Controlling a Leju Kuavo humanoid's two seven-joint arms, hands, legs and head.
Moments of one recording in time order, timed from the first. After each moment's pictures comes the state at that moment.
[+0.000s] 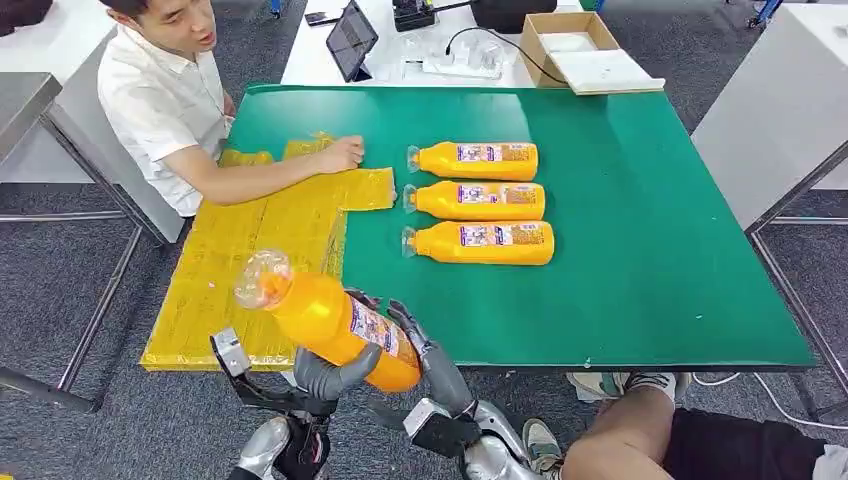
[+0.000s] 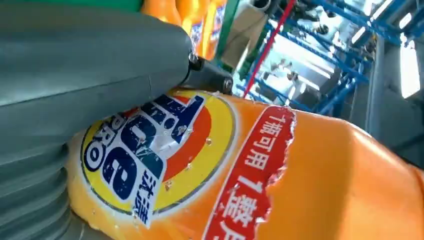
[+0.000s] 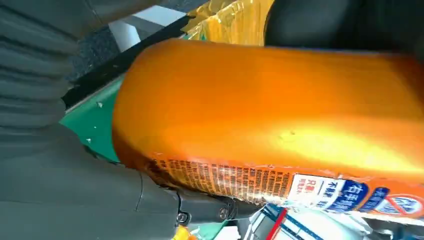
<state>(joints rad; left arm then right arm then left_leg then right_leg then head) -0.07 -0.23 -0.34 -1.27 0.43 -0.22 -0.50 -0.15 0.11 0.56 -0.99 0.29 -0.08 -0.65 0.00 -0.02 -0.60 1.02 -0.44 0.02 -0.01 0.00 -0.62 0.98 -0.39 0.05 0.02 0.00</state>
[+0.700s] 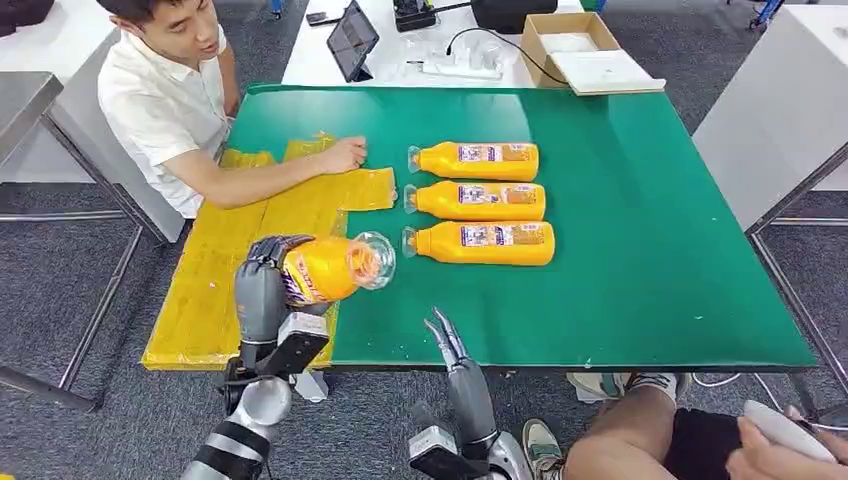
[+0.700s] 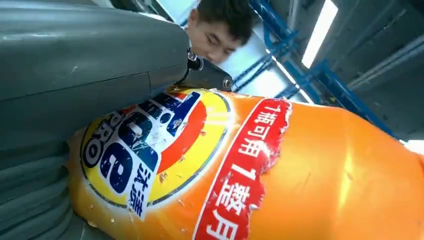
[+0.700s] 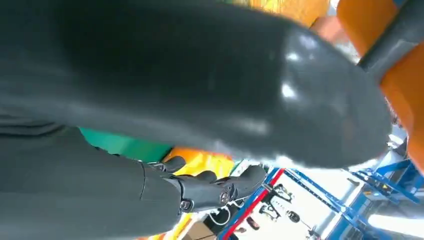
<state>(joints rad) -0.22 -0.20 -0.21 -1.22 -0.60 0.70 -0.50 -0.03 0.12 0.48 -1.05 0.37 -0.49 -0.64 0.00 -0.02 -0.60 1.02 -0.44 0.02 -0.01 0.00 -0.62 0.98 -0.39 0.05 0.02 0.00</state>
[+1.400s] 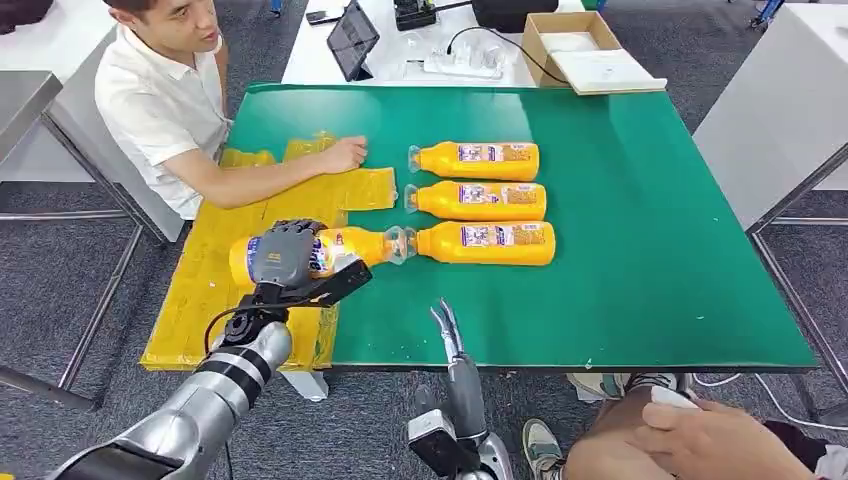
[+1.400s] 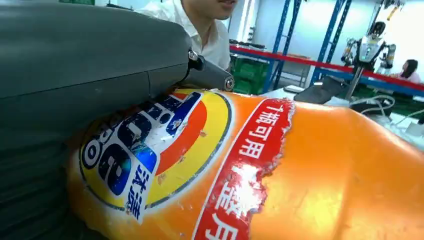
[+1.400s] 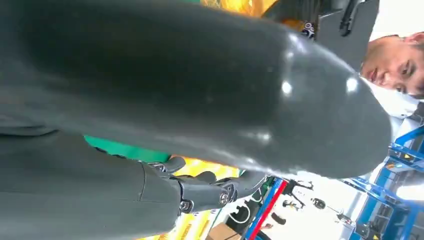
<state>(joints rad) -0.62 -0.15 -0.23 -0.59 -1.08 0.60 -0.09 0.00 0.20 0.45 -1.08 0.28 -0.49 -0.64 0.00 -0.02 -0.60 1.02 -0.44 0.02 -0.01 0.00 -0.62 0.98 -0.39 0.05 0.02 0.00</state>
